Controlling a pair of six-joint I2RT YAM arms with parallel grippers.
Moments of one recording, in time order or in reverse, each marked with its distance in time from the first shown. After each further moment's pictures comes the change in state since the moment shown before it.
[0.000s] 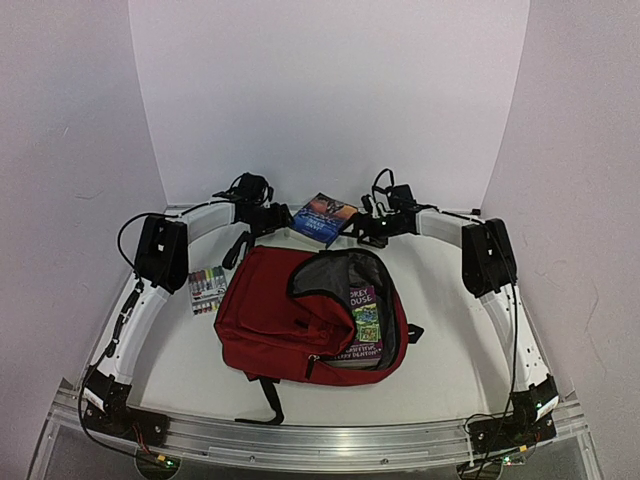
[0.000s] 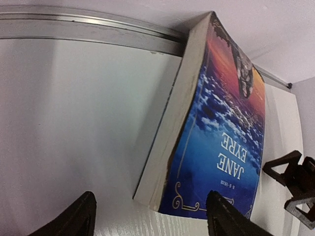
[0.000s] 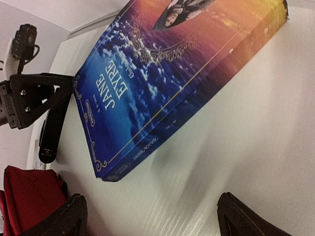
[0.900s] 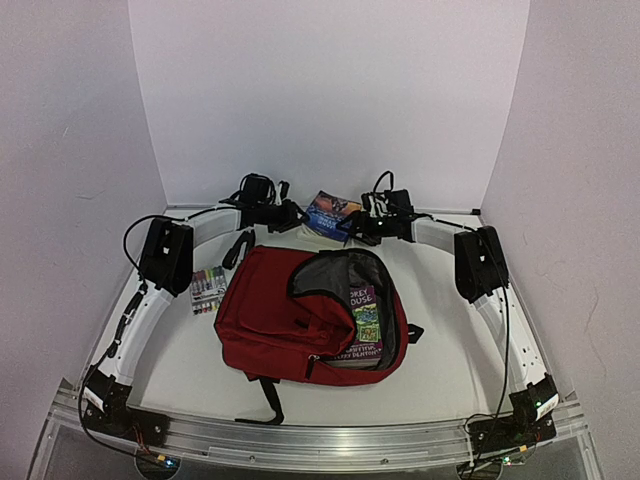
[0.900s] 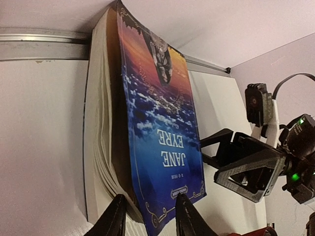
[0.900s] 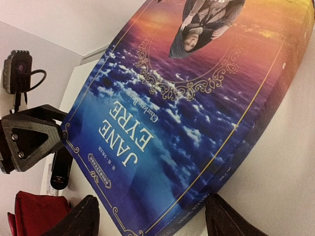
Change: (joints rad) left arm -0.030 0.027 -0.022 0.248 0.262 -0.084; right arm 0.001 0.107 0.079 0.196 -0.031 0.160
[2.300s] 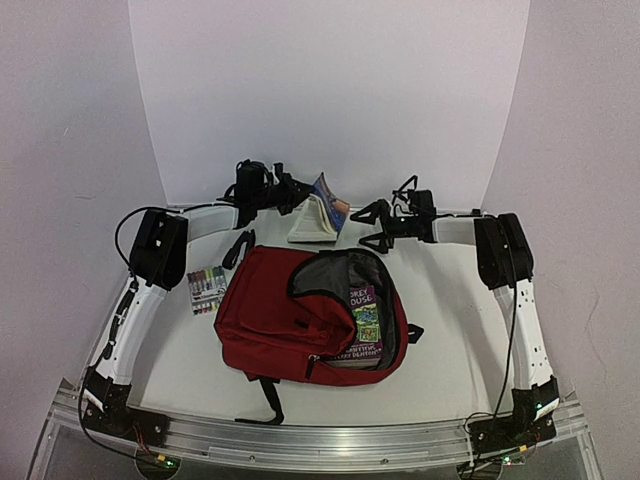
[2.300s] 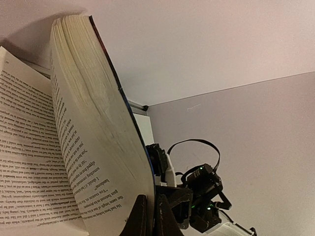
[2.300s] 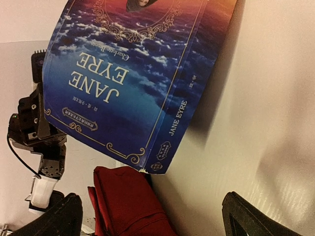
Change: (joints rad) left arm -0.013 -0.139 -0.200 0.493 0.064 -0.588; right arm -0.084 -0.217 -0.375 0.218 -0.323 0.388
